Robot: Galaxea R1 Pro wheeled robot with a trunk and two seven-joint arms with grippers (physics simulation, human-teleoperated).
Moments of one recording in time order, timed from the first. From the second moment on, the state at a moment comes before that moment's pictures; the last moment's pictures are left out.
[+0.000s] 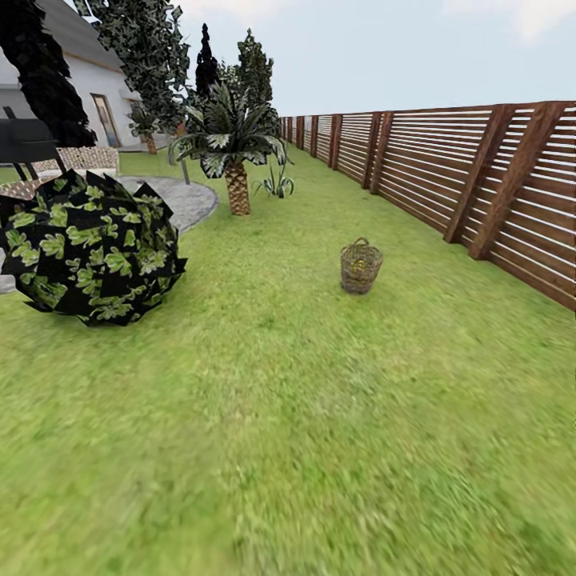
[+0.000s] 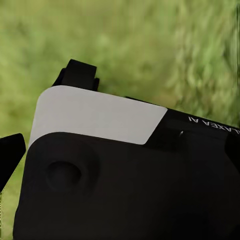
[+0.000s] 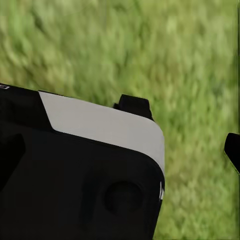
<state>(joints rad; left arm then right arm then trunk) -0.44 0.01 0.21 0.05 0.11 0.23 0.00 -0.27 0.03 0.07 0.03 0.14 -0.14 -0.05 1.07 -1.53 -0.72</state>
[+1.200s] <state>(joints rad) -0.44 0.01 0.21 0.05 0.11 0.23 0.00 -0.27 0.03 0.07 0.03 0.15 -0.14 -0.05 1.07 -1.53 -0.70</state>
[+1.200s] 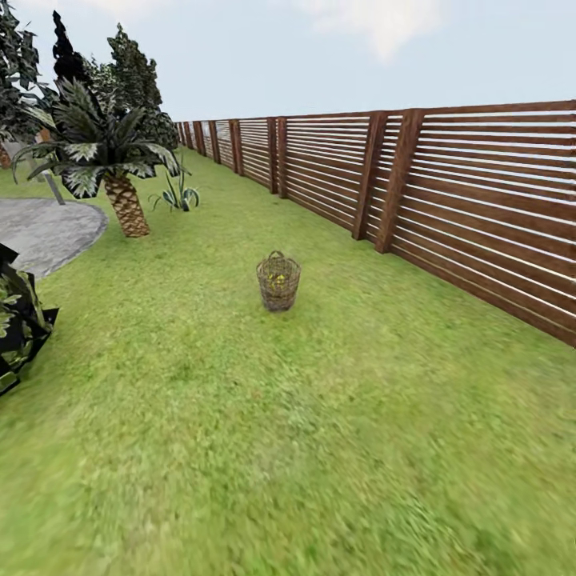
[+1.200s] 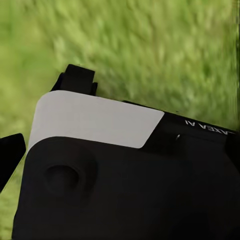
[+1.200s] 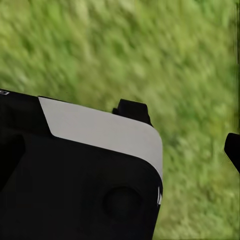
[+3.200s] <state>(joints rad) -0.44 0.01 0.21 0.05 0.11 0.23 0.00 -0.27 0.03 0.07 0.03 0.15 -0.14 -0.05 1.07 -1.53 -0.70</state>
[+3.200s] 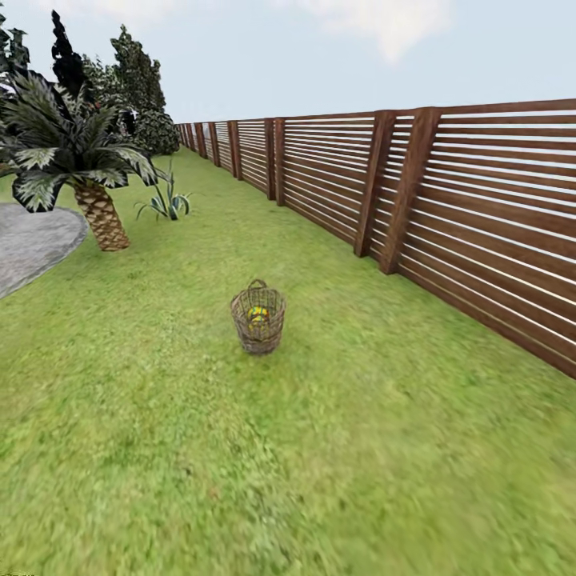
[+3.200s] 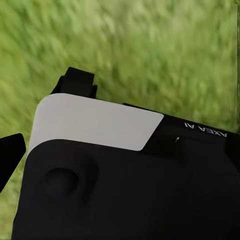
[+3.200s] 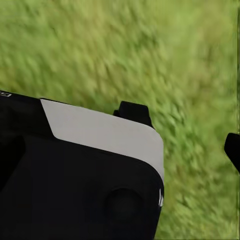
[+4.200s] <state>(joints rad) -0.44 0.01 0.21 0.05 0.11 0.23 0.00 -0.27 0.03 0.07 0.03 0.15 -0.14 -0.05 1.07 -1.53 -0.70</state>
